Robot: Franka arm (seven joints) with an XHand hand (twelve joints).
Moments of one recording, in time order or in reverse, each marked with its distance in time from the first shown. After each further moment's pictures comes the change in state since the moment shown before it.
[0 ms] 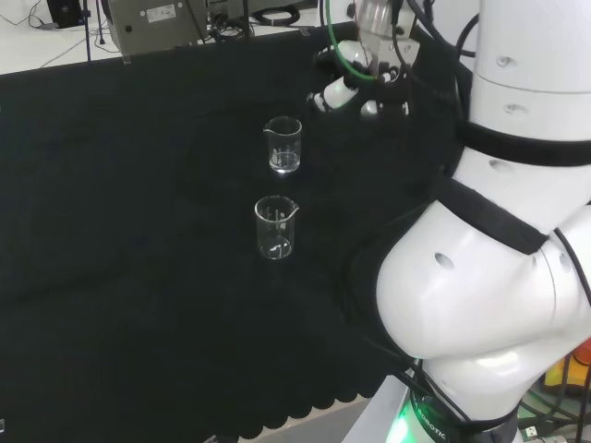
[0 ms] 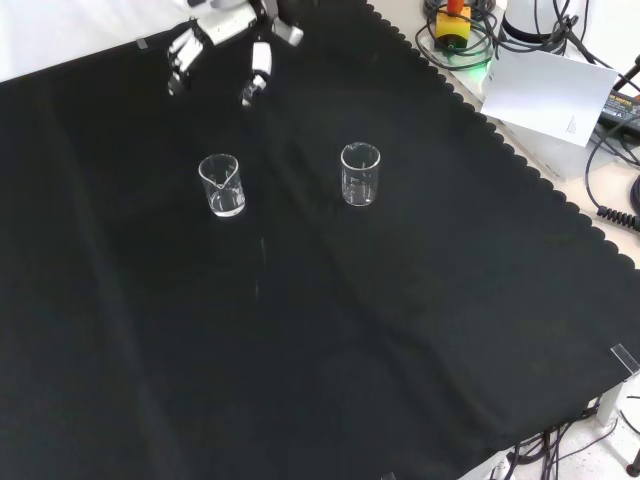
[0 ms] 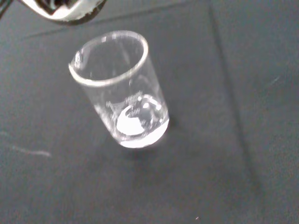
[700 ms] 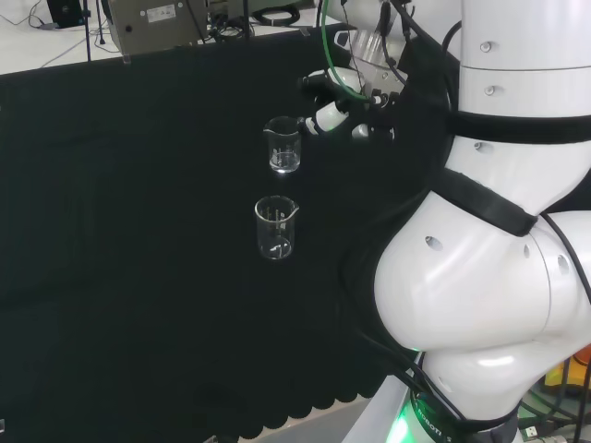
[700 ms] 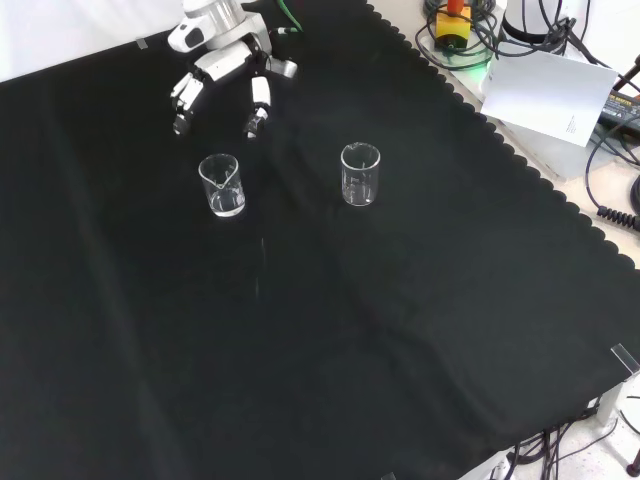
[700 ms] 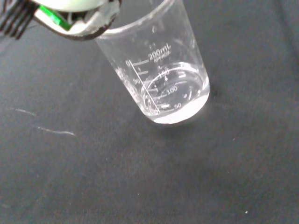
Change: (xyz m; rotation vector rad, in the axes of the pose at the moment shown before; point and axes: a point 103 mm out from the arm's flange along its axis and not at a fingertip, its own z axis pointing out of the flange) arm -0.003 0.027 0.051 0.011 0.118 -0.111
